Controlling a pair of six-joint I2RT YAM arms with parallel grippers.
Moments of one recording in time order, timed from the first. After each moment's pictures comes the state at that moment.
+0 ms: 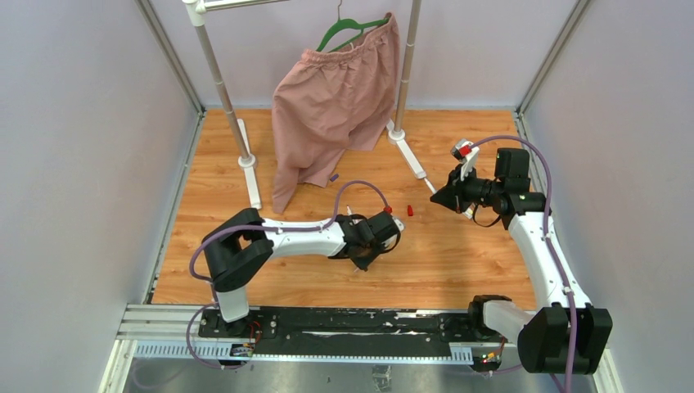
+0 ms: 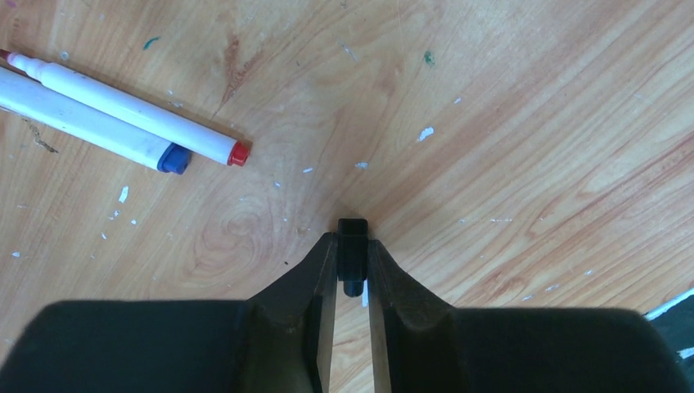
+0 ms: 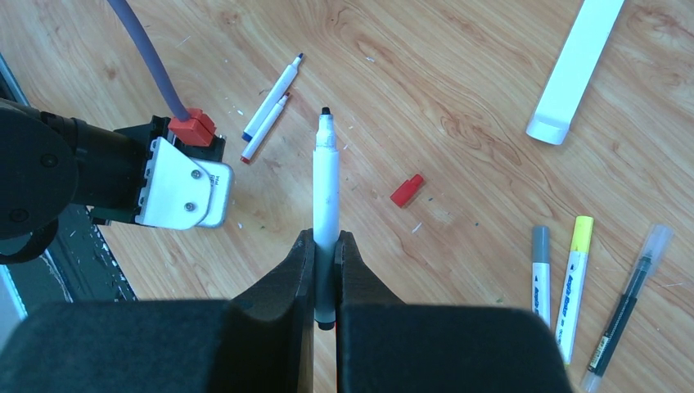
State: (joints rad) left arm -1.11 1.79 1.11 -0.47 -0.14 -0.23; right arm -0.01 1.07 0.91 -0.57 -0.84 -0.40
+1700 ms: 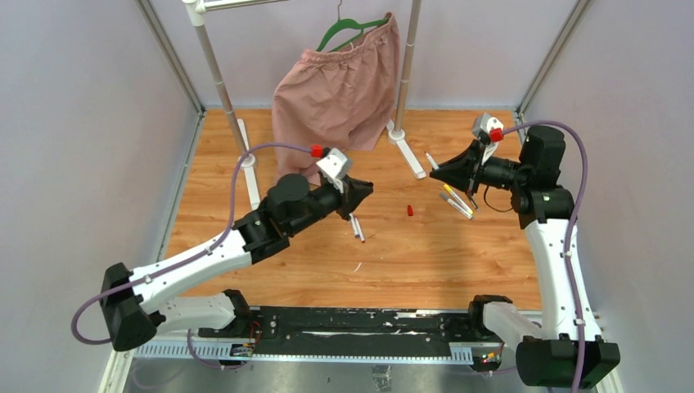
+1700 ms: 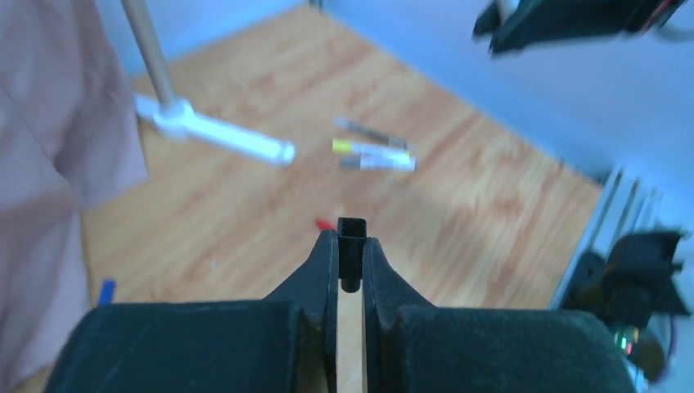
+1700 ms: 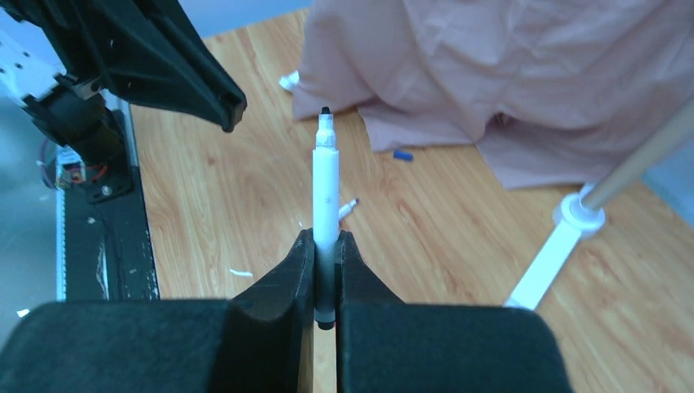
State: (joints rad) left arm -0.98 1.14 0.93 0.06 -0.05 -0.16; right arm -0.03 0.98 1.12 -0.54 -1.14 -0.36
